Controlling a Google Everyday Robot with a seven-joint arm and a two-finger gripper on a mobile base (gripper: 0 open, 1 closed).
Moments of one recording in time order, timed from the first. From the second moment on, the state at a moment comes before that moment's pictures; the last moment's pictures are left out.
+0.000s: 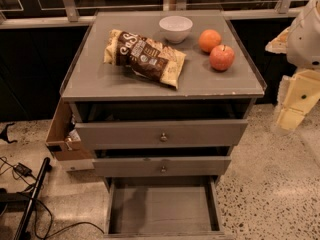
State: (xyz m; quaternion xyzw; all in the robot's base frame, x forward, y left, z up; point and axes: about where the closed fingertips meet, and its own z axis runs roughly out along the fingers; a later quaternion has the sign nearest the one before) arm 0.438 -0.217 0.976 -0.60 0.78 -0.03 0.16
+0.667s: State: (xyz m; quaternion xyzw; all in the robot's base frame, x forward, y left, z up) arm 0.451 -0.204 0.972 -0.60 0.78 -0.03 0.18
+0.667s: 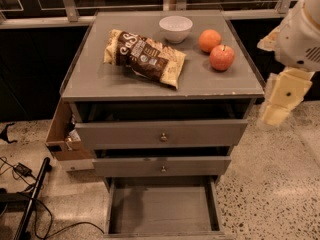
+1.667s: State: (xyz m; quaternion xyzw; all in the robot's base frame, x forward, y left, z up) arm 0.578 -0.115 0.917 -0.56 0.78 -0.03 0.27
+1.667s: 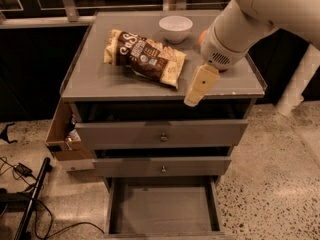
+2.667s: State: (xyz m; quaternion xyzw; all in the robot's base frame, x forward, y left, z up) arm 0.595 -0.104 0.914 -0.54 0.78 -0.02 0.32
